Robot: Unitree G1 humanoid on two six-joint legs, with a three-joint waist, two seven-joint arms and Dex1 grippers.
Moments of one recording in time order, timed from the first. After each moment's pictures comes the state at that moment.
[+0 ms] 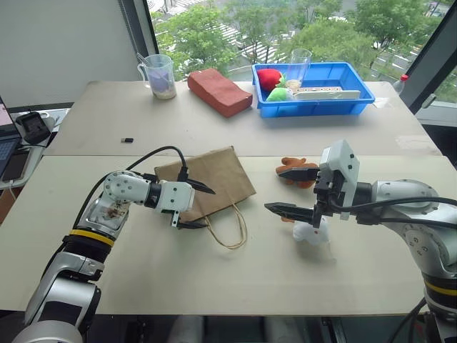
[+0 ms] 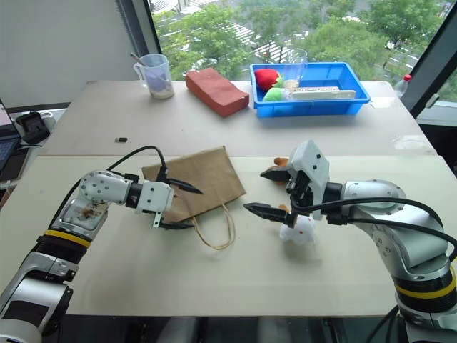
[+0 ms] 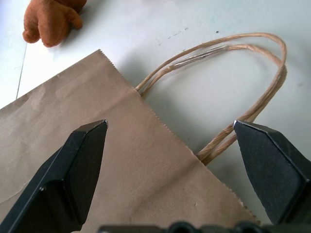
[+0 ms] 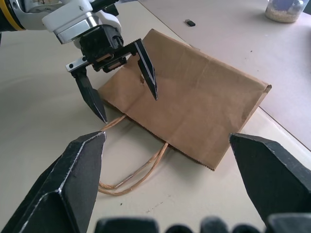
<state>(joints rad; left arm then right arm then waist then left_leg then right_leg) -0.63 0.67 -0.27 0.30 -0.11 -0.32 -1.36 -0.41 -0.80 -0.05 -0.54 0.65 0.82 0.83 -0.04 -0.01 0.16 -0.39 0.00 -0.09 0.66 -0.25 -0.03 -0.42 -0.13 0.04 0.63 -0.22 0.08</state>
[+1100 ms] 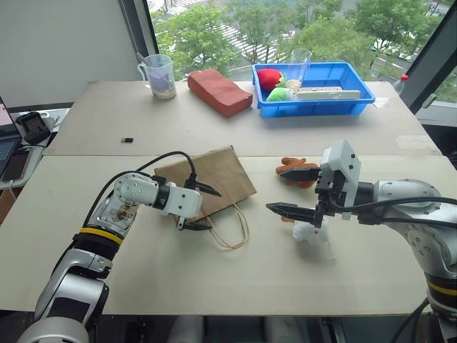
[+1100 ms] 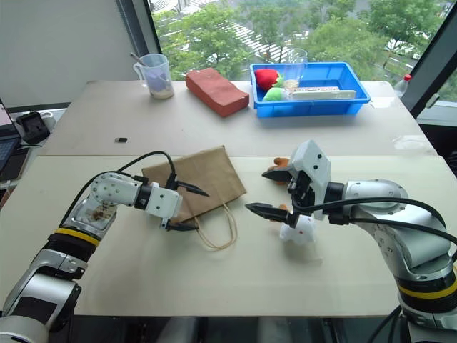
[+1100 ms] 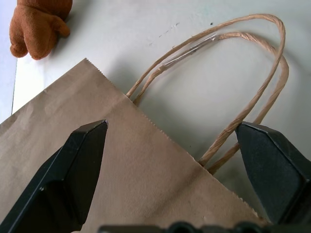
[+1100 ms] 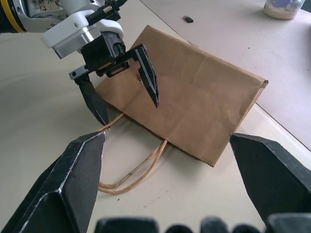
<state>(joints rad) -0.66 0.62 -0.30 0.38 0.00 -0.46 -1.32 -0.41 -0.82 -0.05 -0.54 0.65 0.82 0.83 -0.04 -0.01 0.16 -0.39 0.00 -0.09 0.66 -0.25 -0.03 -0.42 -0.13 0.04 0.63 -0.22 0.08</state>
